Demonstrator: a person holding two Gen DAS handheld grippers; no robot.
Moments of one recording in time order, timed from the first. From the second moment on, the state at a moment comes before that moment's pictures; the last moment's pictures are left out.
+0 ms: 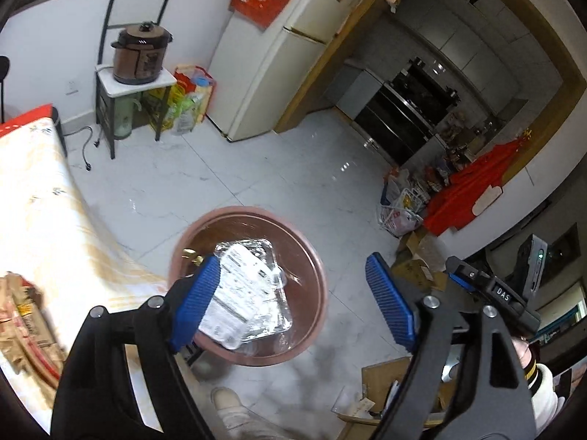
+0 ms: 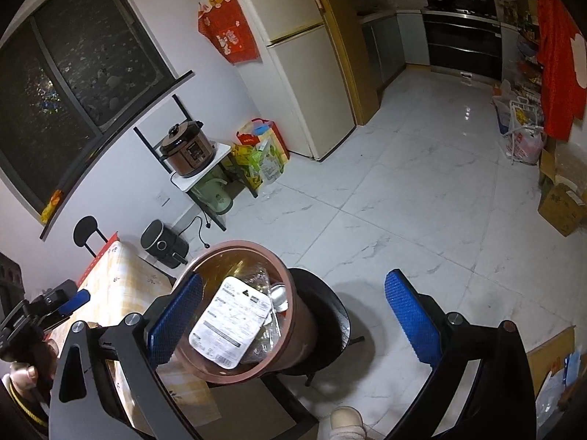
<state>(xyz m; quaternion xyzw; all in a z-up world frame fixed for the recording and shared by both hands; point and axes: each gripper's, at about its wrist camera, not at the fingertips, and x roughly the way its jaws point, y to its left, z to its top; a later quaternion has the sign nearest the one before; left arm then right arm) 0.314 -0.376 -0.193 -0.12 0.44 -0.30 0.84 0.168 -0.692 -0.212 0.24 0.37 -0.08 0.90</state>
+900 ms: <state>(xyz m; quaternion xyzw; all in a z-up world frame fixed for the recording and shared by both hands) 0.131 -0.035 -0.142 -0.19 0.36 -0.01 0.91 0.224 -0.437 -0.183 0.13 0.41 0.14 0.89</state>
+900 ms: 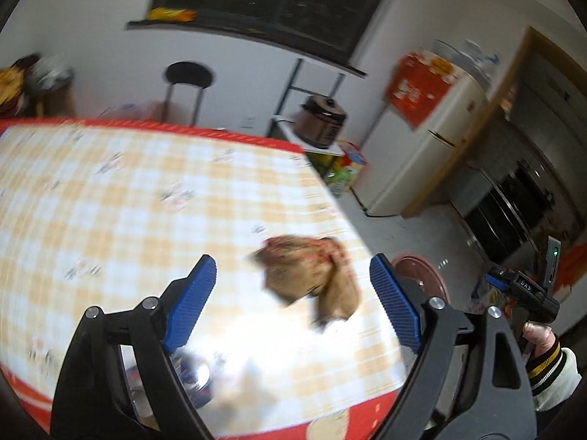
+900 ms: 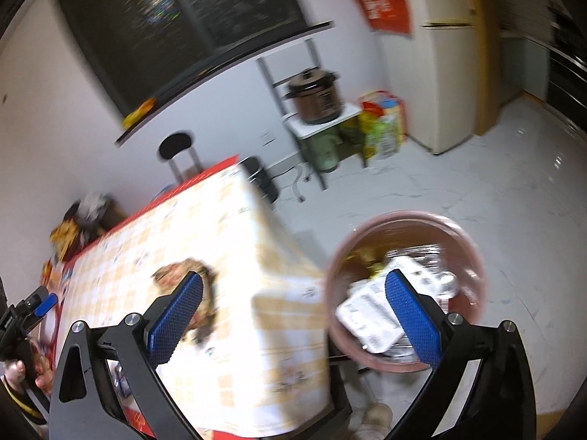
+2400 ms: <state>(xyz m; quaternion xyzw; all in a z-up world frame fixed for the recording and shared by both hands) 0.108 -0.036 -0.308 -0.07 0.51 0.08 0.85 0.195 -0.304 -0.213 0.04 0.48 0.19 0.86</state>
